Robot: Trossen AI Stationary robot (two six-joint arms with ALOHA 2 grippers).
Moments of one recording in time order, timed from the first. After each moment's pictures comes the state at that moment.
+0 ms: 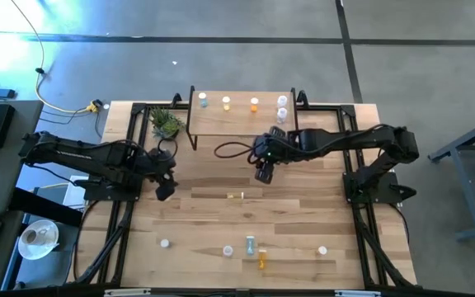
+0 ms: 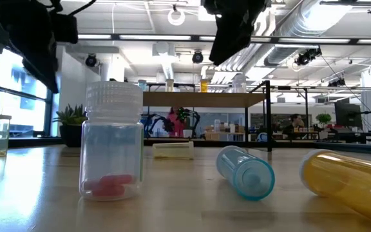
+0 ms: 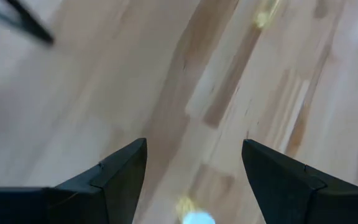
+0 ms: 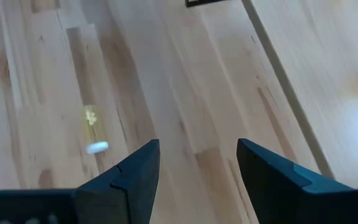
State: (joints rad) left arm 0.01 0.84 0.66 -0.89 -0.12 -0.59; right arm -0.02 1.59 1.39 -0.75 0.25 0.18
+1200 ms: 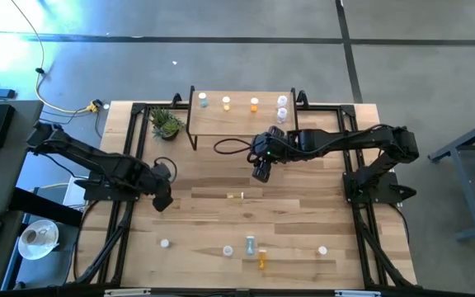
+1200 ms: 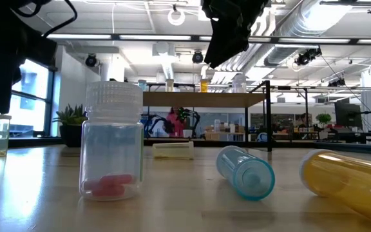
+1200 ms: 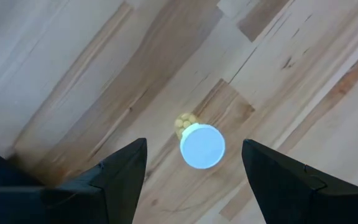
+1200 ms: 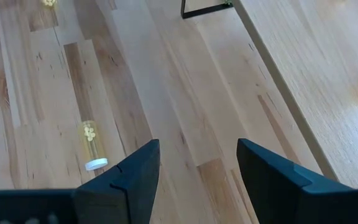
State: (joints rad) left arm -0.21 0.95 0.61 -1.02 -0.10 -1.04; right arm -0.03 1.59 1.36 -0.68 0.25 0.20
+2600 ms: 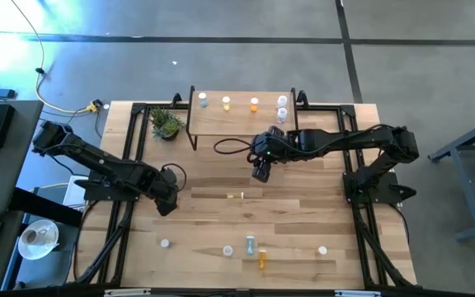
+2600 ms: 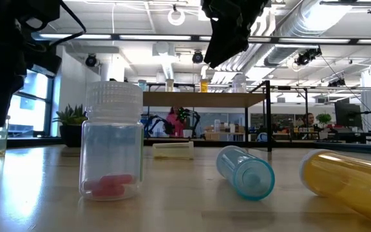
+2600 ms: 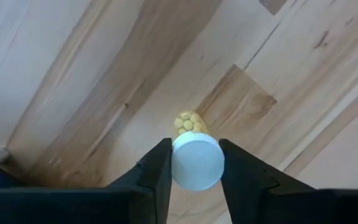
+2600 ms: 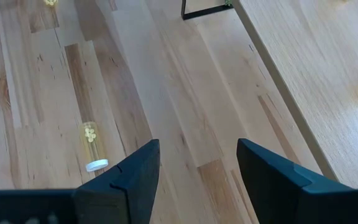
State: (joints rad) left arm -0.22 1.13 0.61 -0.97 -0.08 -1.00; right arm -0.03 1.59 1.36 -0.68 0.25 0.20
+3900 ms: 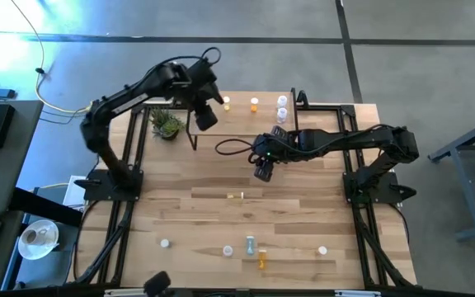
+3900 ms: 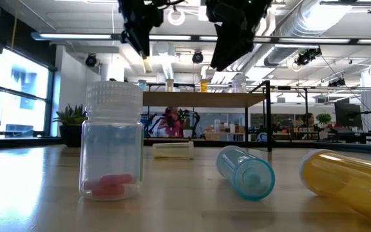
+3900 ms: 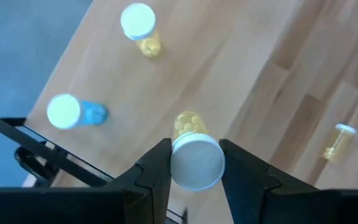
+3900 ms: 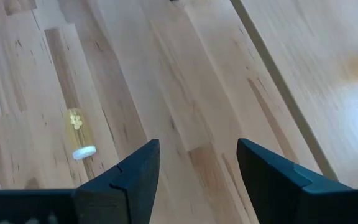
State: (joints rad) left arm 0.64 1.70 1.86 -1.33 -0.04 0.04; right arm -0.03 1.59 1.36 -0.75 0.28 0.23
